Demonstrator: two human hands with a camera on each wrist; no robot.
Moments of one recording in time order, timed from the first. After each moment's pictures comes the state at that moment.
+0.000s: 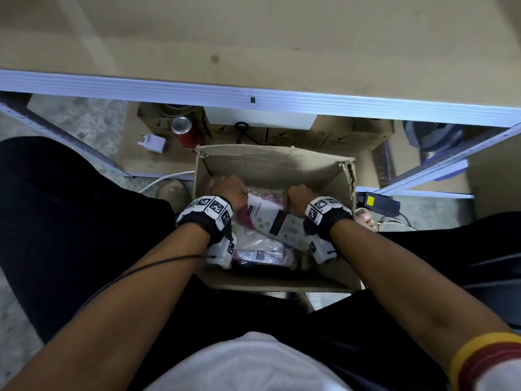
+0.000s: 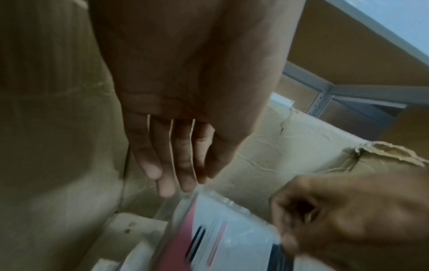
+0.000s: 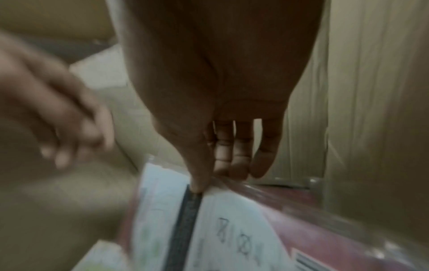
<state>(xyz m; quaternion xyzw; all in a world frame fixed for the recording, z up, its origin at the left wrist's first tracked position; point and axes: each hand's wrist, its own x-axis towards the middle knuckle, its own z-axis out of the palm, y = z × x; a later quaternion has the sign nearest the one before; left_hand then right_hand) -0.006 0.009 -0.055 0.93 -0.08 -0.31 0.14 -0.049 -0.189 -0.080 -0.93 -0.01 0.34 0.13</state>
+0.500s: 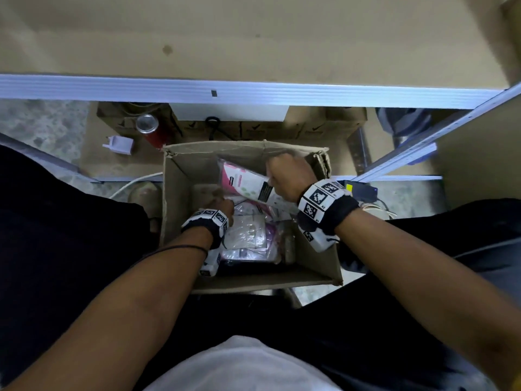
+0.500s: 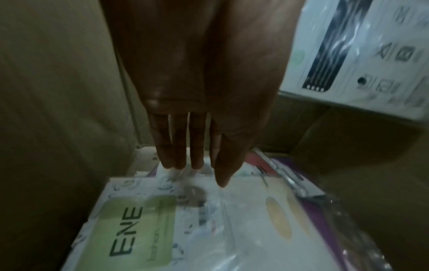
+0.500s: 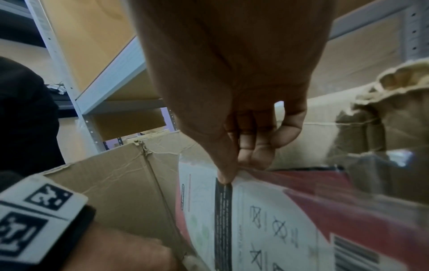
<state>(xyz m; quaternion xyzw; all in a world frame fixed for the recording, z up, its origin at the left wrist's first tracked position) -0.032 -0.012 -0.144 0.89 -0.19 -0.41 0.03 -0.046 -0.195 0.003 -0.98 -0.02 0.20 0.08</state>
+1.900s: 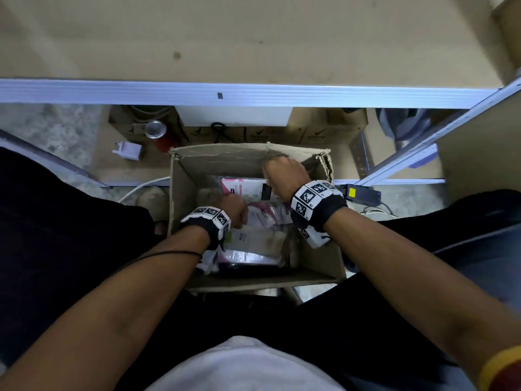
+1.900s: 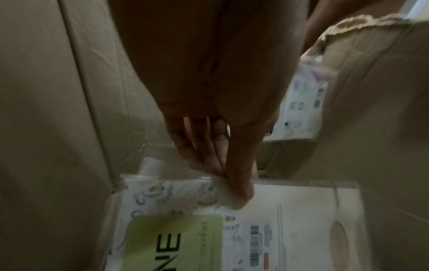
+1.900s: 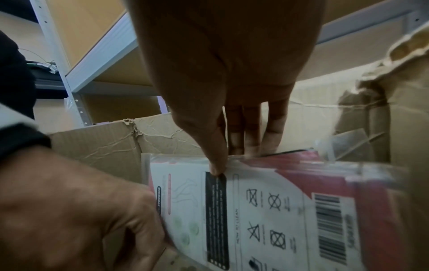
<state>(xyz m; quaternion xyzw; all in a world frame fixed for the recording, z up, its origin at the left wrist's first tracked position) -0.031 -0.022 -0.096 0.87 -0.27 -0.41 0.09 -0.044 -0.184 -0.010 -0.99 -0.04 0.16 0.06</state>
